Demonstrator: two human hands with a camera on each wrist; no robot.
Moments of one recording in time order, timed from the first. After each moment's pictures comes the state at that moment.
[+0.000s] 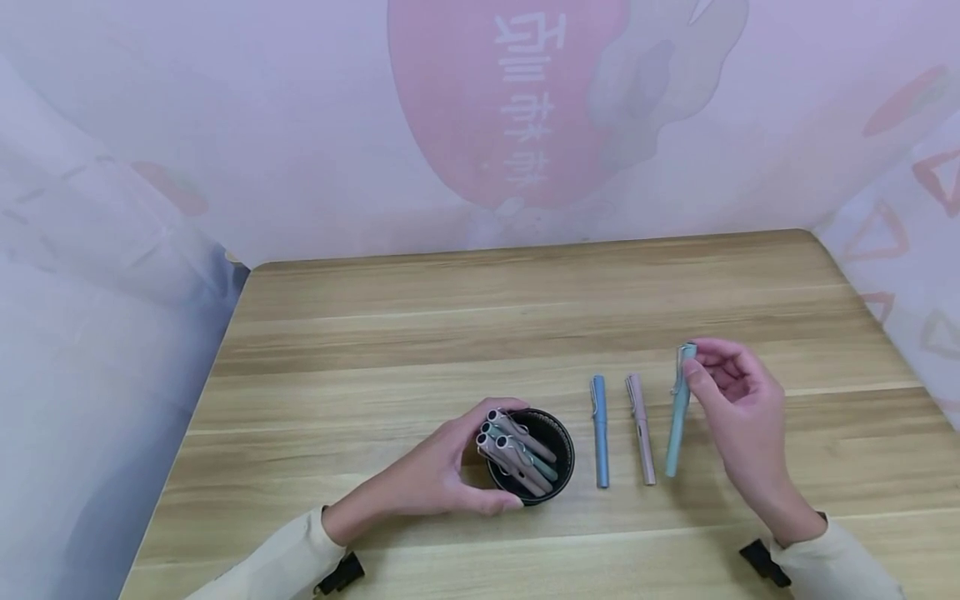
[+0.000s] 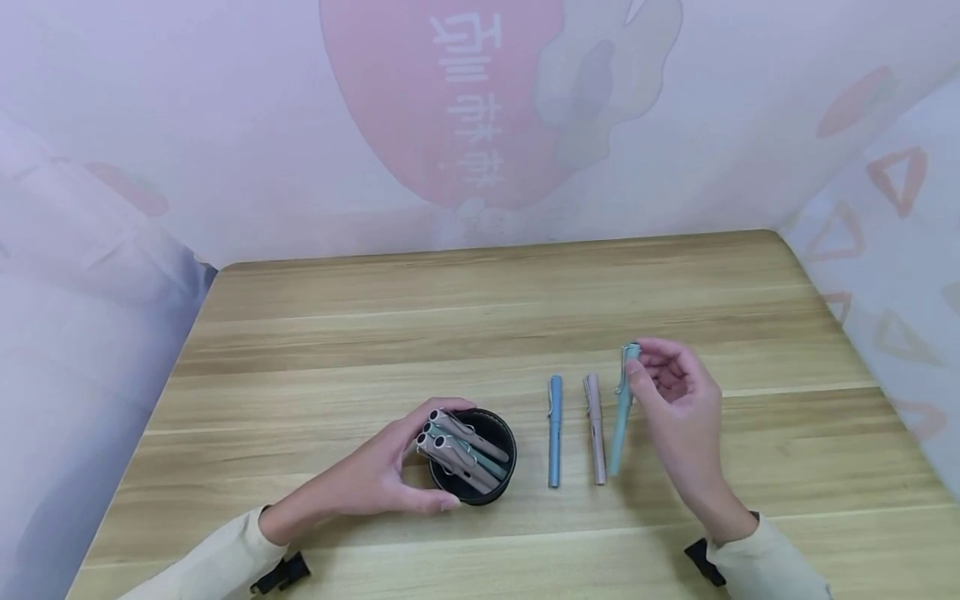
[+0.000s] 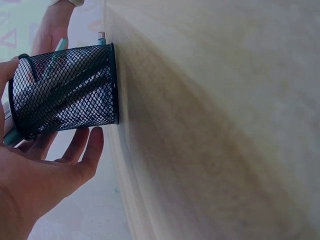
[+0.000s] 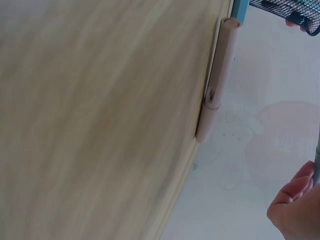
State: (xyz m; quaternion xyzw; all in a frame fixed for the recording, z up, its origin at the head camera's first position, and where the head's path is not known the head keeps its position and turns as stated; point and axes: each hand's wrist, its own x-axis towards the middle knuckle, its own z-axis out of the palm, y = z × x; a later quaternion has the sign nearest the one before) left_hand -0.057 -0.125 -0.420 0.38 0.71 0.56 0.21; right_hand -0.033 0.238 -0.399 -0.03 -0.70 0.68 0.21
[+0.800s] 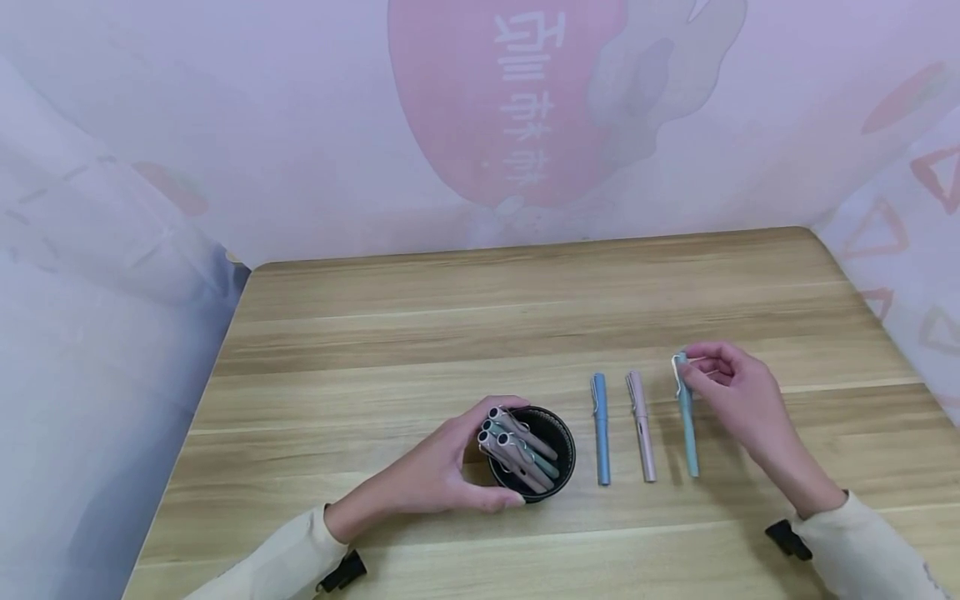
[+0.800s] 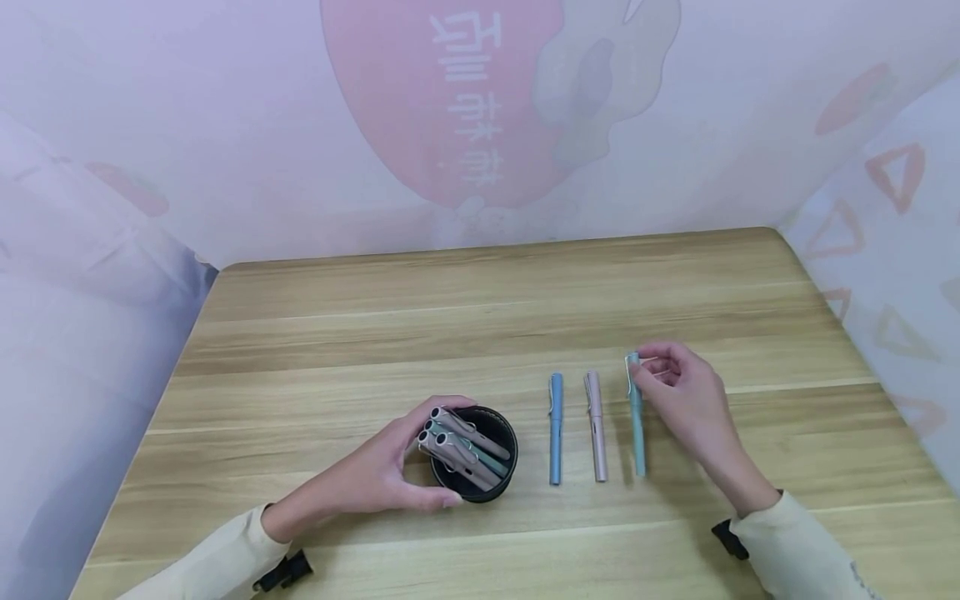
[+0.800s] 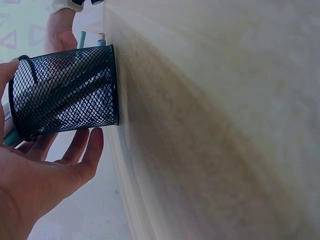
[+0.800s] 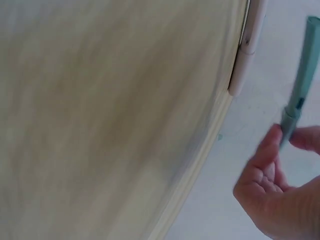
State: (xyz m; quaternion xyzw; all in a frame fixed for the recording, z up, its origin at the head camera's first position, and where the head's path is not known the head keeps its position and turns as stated) left_hand -0.057 -0.124 -0.421 0.37 0.71 0.56 0.21; right_hand -0.052 0.277 -0.407 -0.06 -0.88 0.48 0.02
